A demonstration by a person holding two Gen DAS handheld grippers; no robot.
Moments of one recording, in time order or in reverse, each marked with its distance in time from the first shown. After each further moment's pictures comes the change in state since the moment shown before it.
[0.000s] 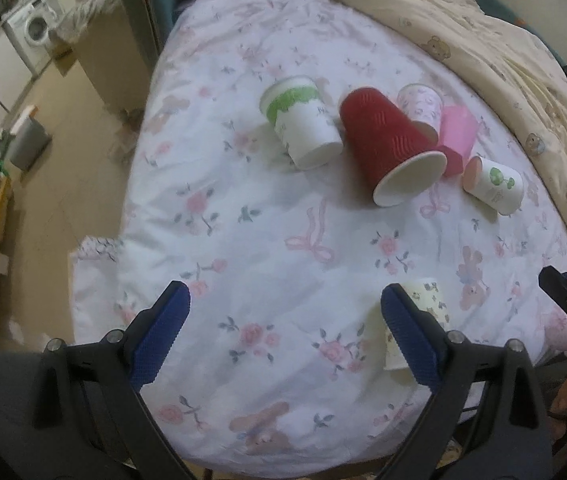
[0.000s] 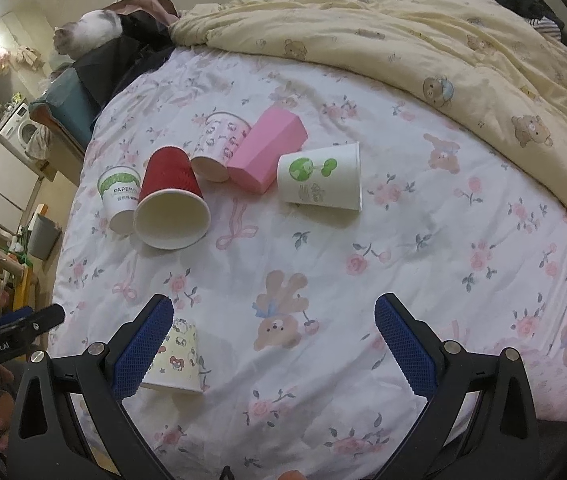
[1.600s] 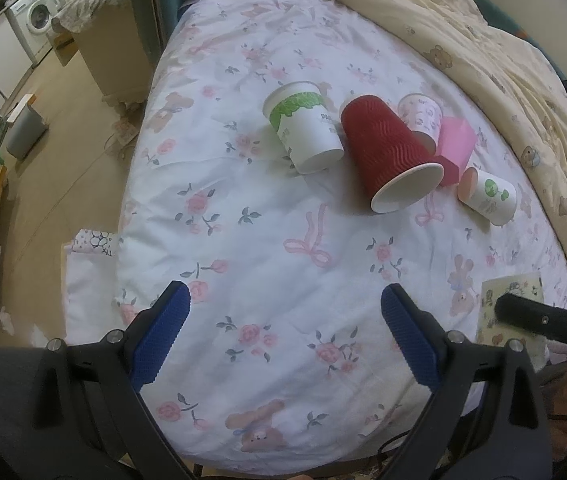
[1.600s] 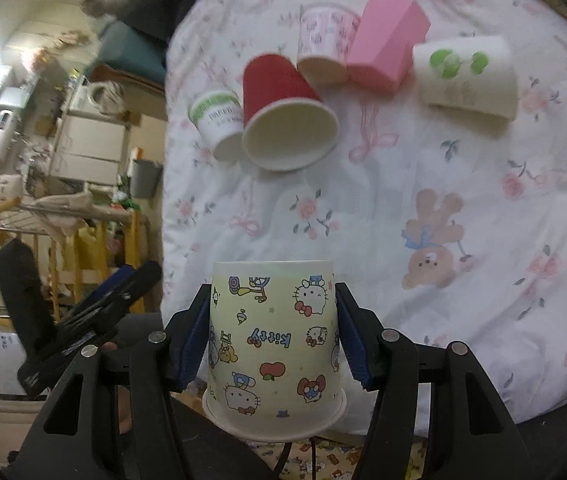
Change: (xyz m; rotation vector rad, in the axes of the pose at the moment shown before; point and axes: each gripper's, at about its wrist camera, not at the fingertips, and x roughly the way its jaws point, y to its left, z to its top) left arm 0.000 0.006 0.002 -0.041 0.018 -0.041; right arm 0.040 0.024 0.010 0.088 0.348 0.455
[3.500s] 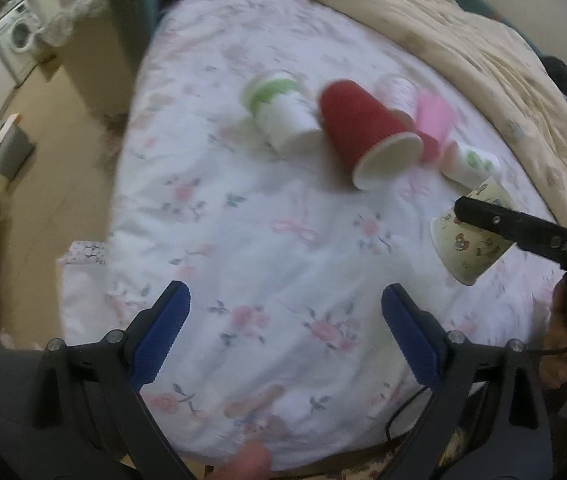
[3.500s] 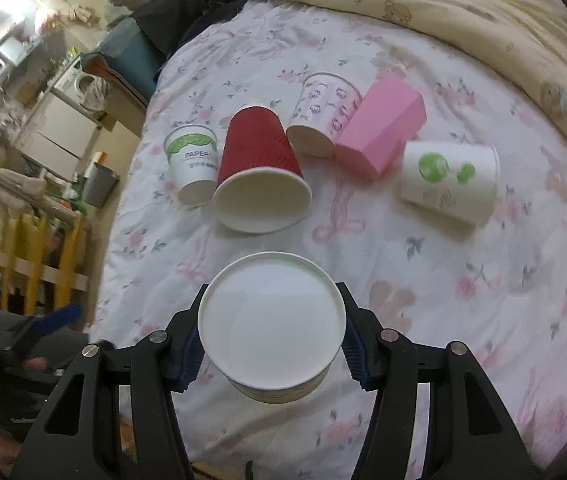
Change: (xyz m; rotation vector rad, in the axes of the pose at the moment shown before) left arm -0.008 -0.002 -0.023 0.055 -0.024 -0.021; right arm 0.019 0.029 0.027 -0.243 -0.139 -0.270
